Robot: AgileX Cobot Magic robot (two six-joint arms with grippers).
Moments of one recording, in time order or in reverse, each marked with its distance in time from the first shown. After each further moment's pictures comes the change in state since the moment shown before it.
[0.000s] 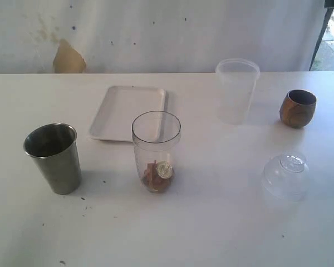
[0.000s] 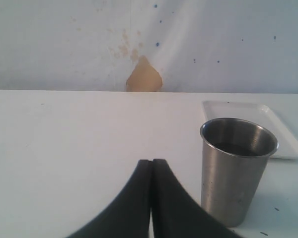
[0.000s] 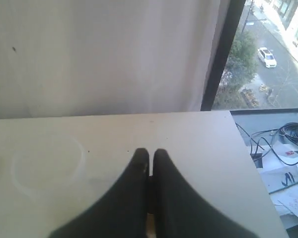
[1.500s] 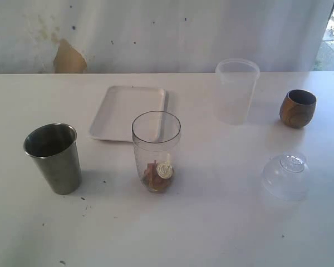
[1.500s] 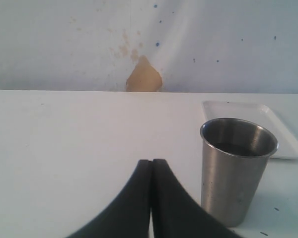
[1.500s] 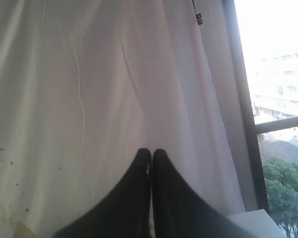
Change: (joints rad) left arm 0.000 0.000 0.000 0.000 0.000 0.000; right arm 0.007 -1.186 0.286 0.230 0.250 0.004
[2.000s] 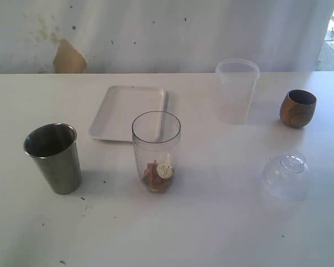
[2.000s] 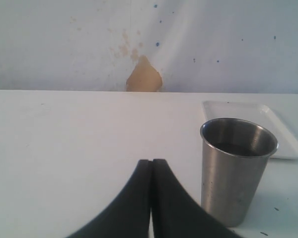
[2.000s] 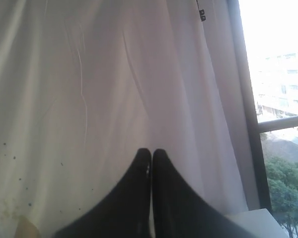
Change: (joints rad) left arm 0.000 0.000 0.000 0.000 0.000 0.000; right arm 0.032 -0.005 0.011 -0.018 0.002 0.000
